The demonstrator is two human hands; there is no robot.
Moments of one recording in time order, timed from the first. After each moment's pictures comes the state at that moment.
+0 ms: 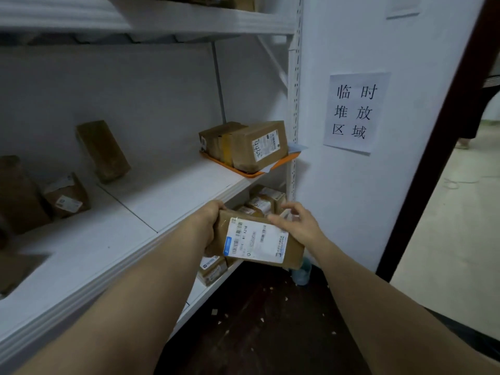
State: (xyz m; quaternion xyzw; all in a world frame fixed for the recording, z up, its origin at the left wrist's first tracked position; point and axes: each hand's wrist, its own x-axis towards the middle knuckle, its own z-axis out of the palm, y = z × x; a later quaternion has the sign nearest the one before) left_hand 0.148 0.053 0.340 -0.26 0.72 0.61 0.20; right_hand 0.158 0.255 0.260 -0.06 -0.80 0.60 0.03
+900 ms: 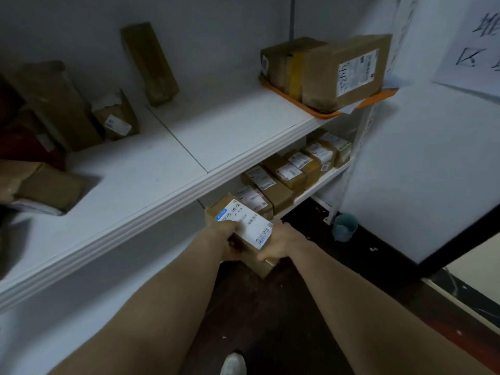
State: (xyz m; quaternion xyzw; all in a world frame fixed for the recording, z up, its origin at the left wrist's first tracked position) left_hand 0.142 -0.056 0.174 -0.46 0.55 0.66 0.21; right_hand 0.127 0.093 0.150 0.04 -0.92 0.25 -0.29
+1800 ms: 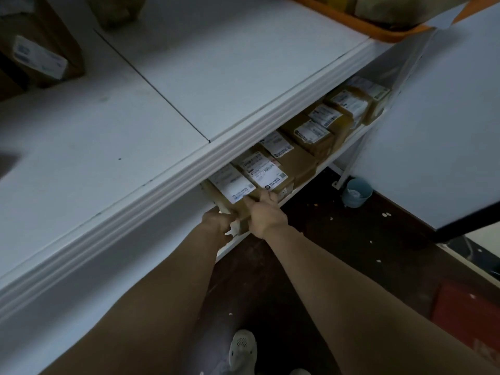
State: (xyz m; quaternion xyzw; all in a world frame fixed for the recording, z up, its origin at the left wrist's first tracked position) left_hand 0.056 -0.126 0.037 -0.43 0.59 0.66 0.18; right_hand 0.040 -0.010 0.035 0.11 -0.95 0.18 -0.24
